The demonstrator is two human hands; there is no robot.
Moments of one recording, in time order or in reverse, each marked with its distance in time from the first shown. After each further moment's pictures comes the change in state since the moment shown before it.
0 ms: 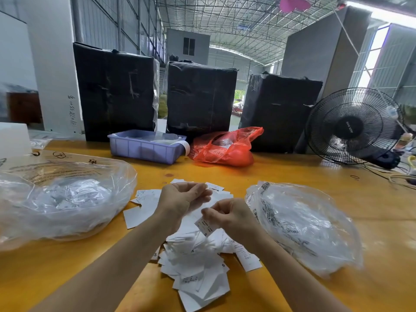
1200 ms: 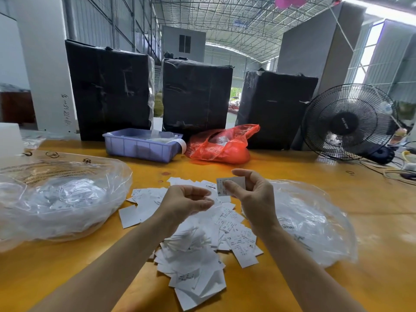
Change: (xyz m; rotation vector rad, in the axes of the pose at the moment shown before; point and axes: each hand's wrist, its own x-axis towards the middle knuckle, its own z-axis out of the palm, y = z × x) left_hand -0.007 -0.005 0.001 0.323 -0.114 0.001; right_hand 0.009 0.004 -0.026 0.355 0.414 -0.085
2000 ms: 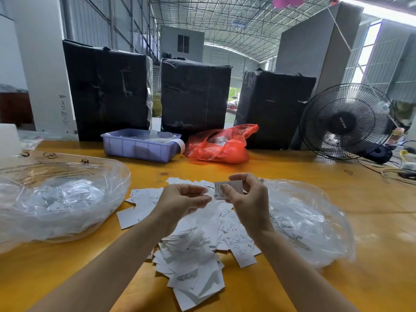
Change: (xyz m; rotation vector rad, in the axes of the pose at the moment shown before) left_hand 0.002 0.002 -0.001 -0.033 0.037 -0.014; right_hand -0.004 0.004 0.008 -0.185 0.067 -0.101
